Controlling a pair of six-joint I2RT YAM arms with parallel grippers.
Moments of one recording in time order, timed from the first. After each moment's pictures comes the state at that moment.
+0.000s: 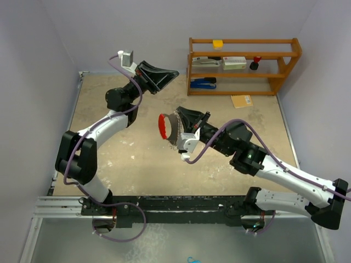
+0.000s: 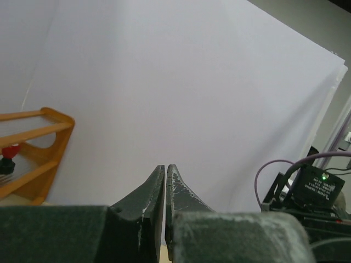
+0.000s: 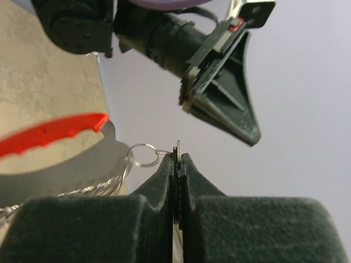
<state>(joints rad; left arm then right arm) -0.41 1.65 1.17 1.37 0.69 -1.17 1.01 1.00 0.97 0.16 0.00 -1.15</state>
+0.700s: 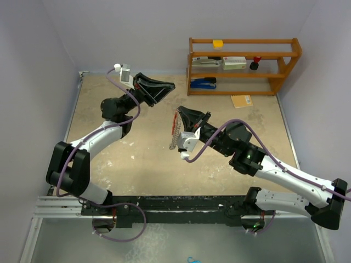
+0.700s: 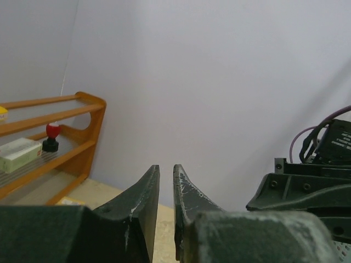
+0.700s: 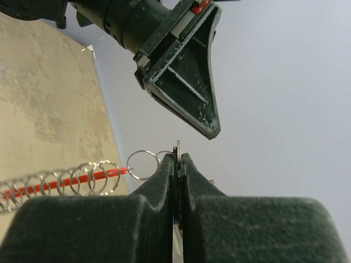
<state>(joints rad) -0.38 1.50 0.96 1.28 0.70 -0.92 1.01 1.00 0.94 0.19 0.03 -1.13</state>
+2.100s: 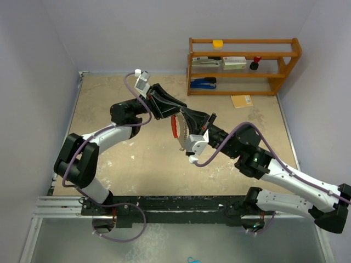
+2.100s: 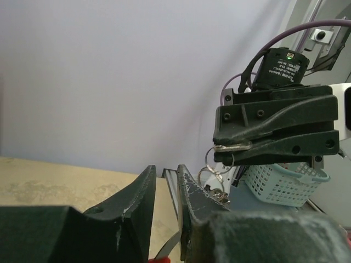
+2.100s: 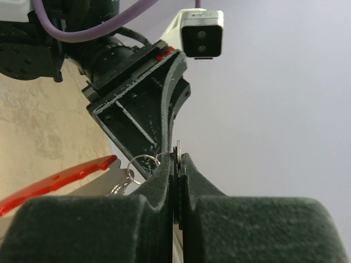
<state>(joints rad) -0.48 1.61 0.99 1.53 0.98 -1.13 1.01 0.94 0.92 0.20 -0.02 -1.10</state>
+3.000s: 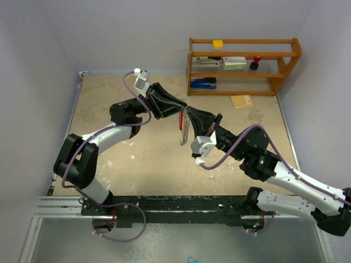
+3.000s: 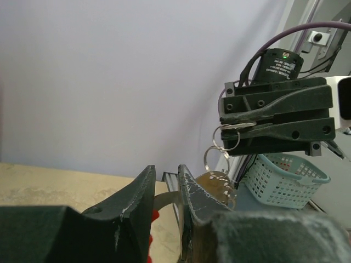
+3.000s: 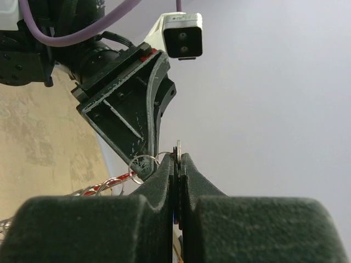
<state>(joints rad) -0.48 1.61 0.99 1.53 0.96 -1.12 1.01 0.88 0.92 0.19 -0.02 -1.10</state>
